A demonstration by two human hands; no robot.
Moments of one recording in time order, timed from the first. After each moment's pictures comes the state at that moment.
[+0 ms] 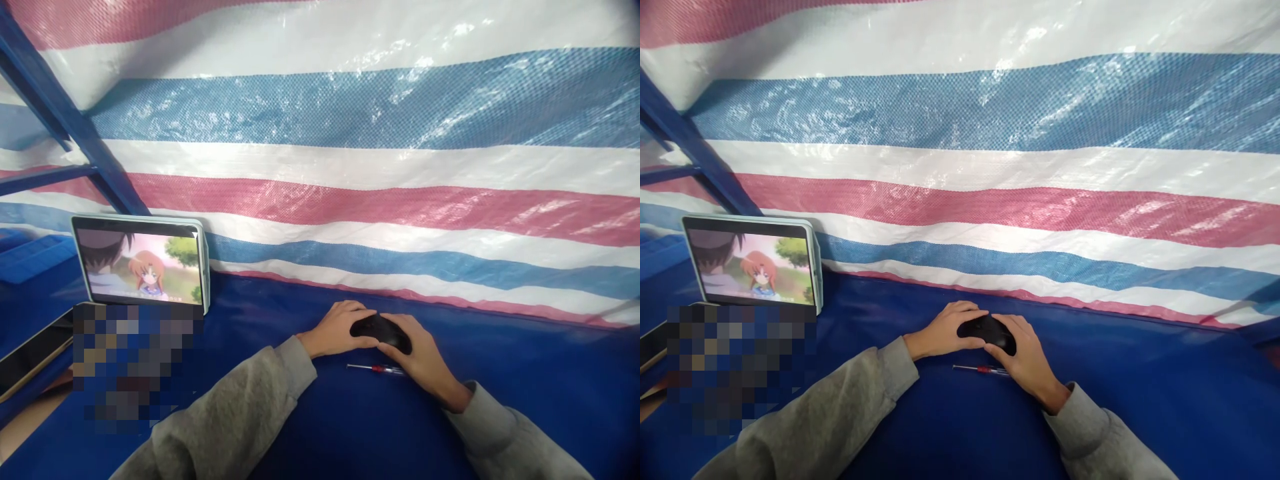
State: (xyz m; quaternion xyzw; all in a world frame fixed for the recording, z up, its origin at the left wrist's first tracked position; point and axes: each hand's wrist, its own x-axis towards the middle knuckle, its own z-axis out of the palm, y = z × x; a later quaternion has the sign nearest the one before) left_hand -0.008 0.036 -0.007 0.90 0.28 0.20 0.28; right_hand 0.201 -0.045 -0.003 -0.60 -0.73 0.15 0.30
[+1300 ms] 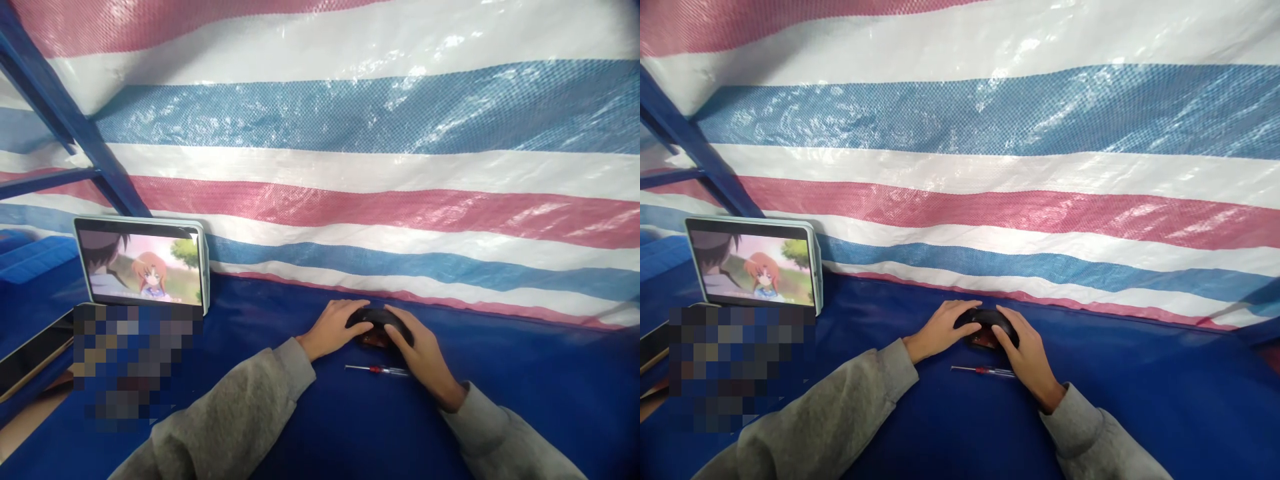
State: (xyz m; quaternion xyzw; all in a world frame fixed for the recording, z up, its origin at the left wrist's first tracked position) left_hand -0.009 0.030 0.002 0.86 0.33 0.27 0.29; right_hand 0.205 -0.039 -0.010 -0.59 -0.68 0.15 0.40
